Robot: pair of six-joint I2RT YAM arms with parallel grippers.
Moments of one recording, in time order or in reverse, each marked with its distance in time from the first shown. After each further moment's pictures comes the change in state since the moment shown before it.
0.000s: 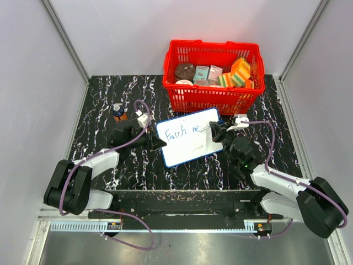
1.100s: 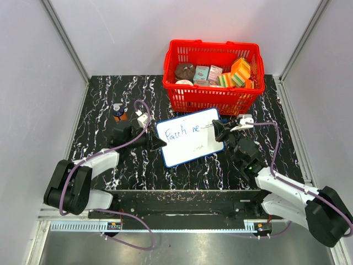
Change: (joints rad) left arm 0.000 0.000 0.000 0.000 0.000 0.000; right arm 0.000 -0.113 0.000 -0.045 0.002 -0.035
